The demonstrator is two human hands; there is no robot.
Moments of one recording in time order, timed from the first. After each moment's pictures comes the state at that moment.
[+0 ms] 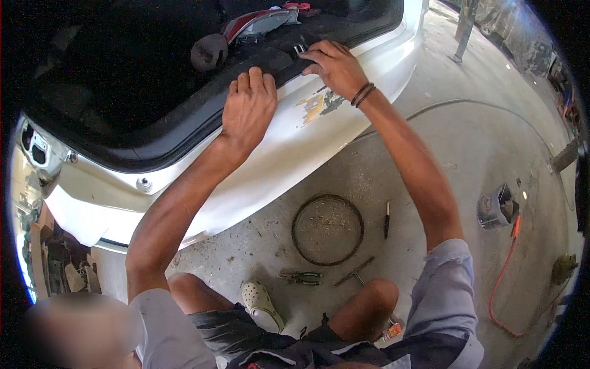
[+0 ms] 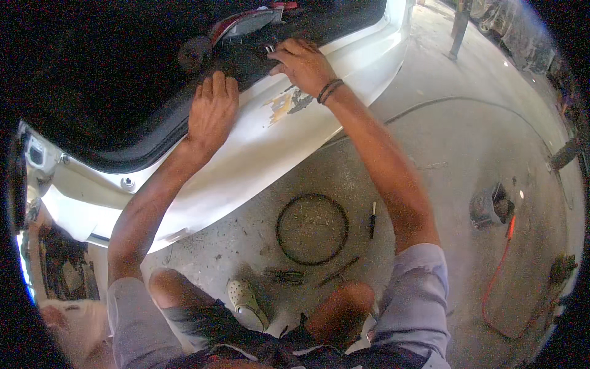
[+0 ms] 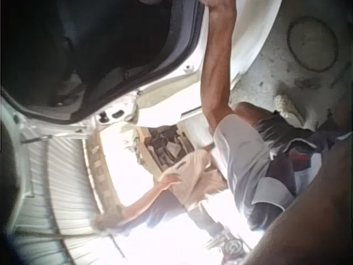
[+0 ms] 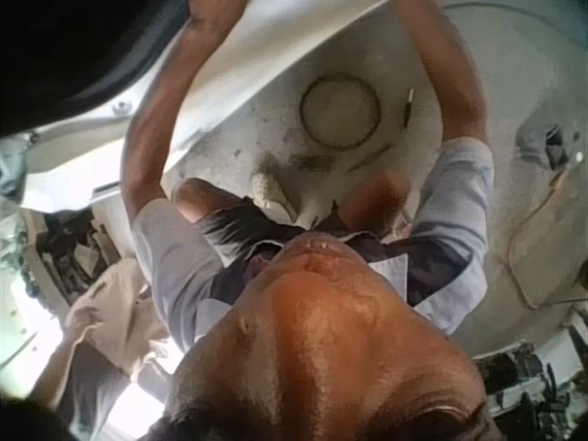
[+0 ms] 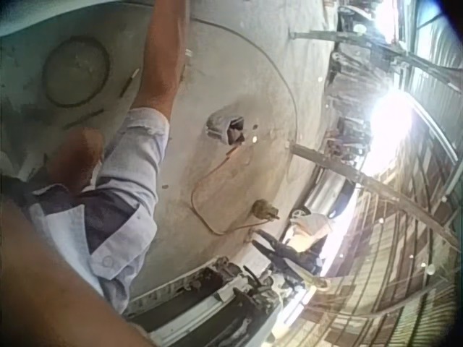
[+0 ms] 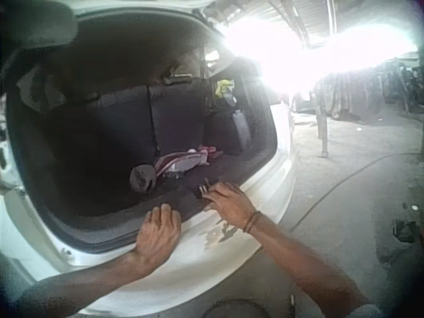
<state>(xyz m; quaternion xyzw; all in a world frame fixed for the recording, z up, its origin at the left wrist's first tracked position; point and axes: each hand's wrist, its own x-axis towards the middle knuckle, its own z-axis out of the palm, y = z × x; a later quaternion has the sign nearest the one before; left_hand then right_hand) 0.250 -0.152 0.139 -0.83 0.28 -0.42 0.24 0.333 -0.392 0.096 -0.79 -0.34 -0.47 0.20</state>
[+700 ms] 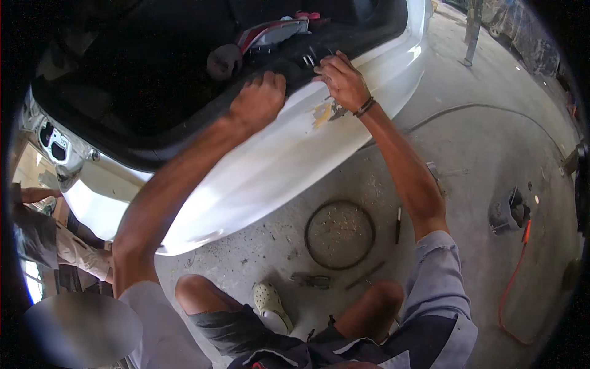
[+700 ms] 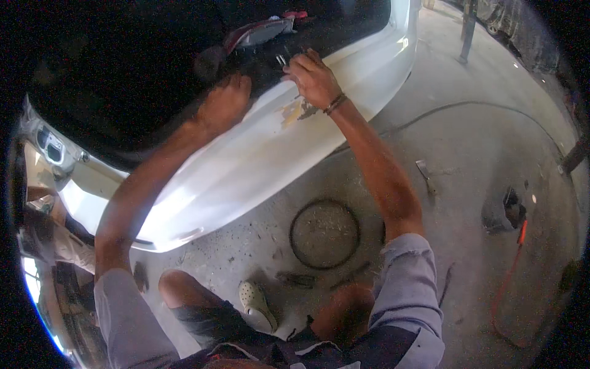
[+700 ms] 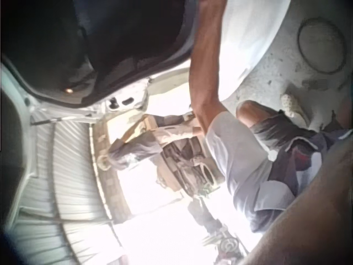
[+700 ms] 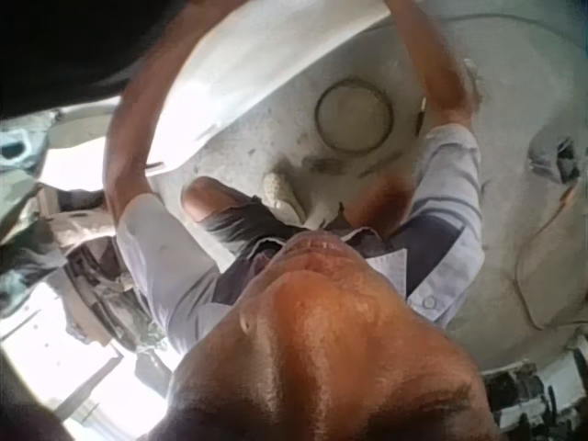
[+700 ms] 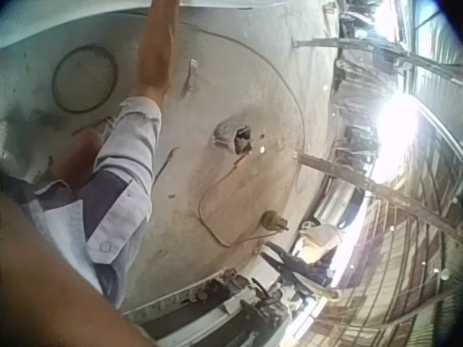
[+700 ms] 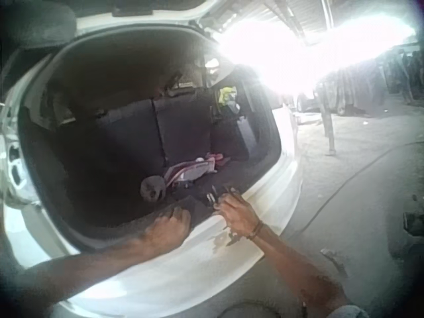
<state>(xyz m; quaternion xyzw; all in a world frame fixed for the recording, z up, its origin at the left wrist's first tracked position) 0.260 -0.154 0.175 -0.89 0.33 -0.25 0.19 0.333 -0.388 0.074 -0.72 -0.34 -0.55 0.24</state>
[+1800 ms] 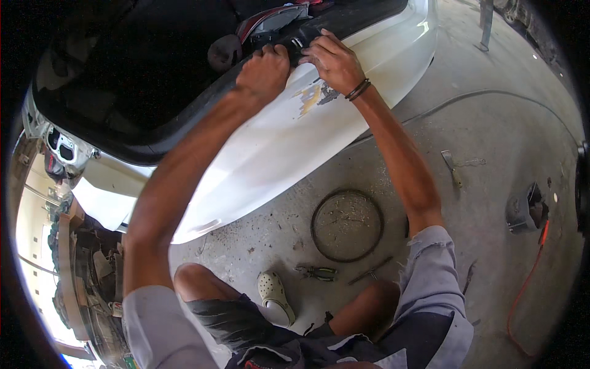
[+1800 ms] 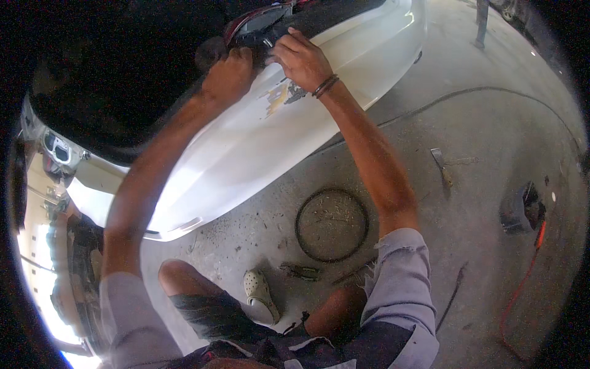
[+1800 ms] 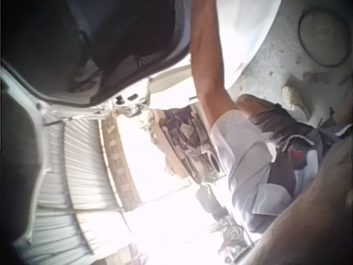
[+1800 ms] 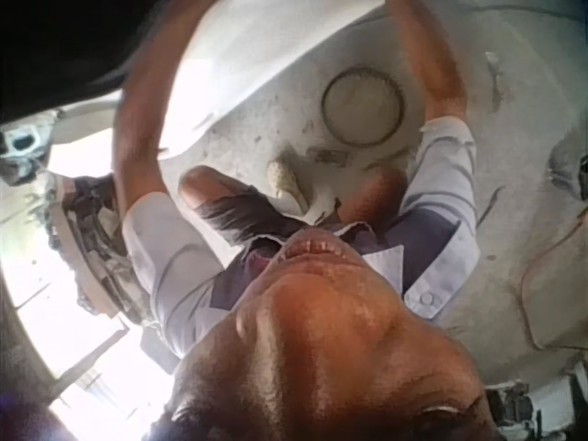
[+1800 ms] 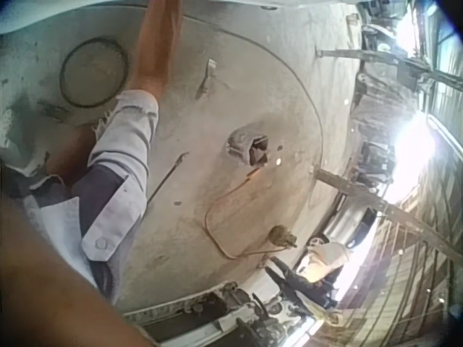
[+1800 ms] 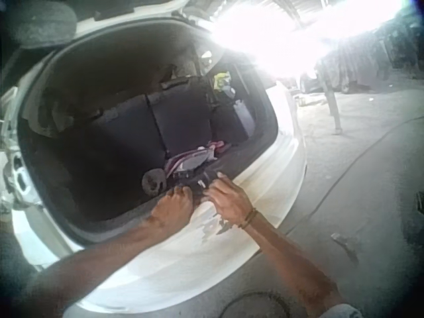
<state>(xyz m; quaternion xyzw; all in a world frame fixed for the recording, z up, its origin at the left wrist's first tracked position) 0.289 -0.201 0.165 -0.90 0.28 -0.26 0.18 0.338 -0.387 0.071 -0.68 -0.33 -0.62 0.24</state>
